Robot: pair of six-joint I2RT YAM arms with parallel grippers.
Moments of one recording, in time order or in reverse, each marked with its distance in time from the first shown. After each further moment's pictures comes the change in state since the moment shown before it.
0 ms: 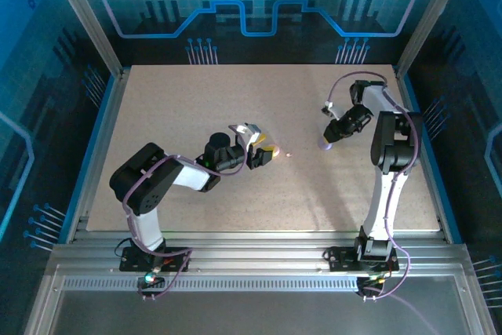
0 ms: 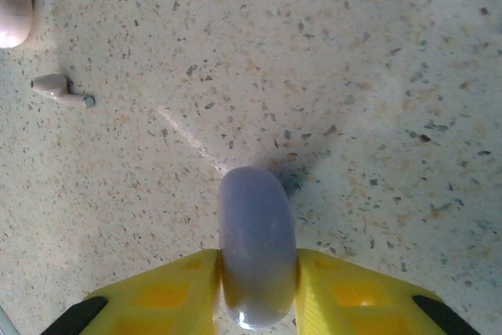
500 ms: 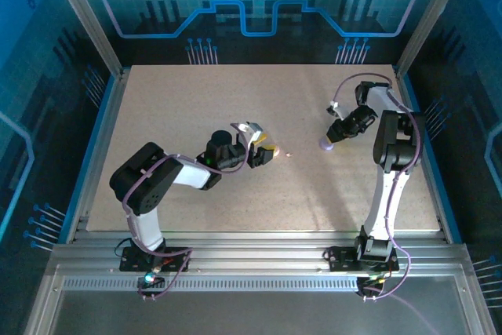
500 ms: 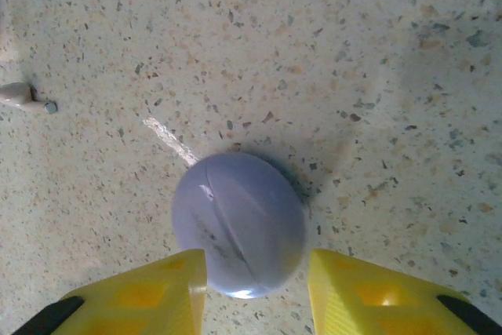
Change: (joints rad) left arm 0.000 0.000 0.032 -0.058 0.001 0.000; right arm -0.037 0.021 0.000 0.026 0.000 0.021
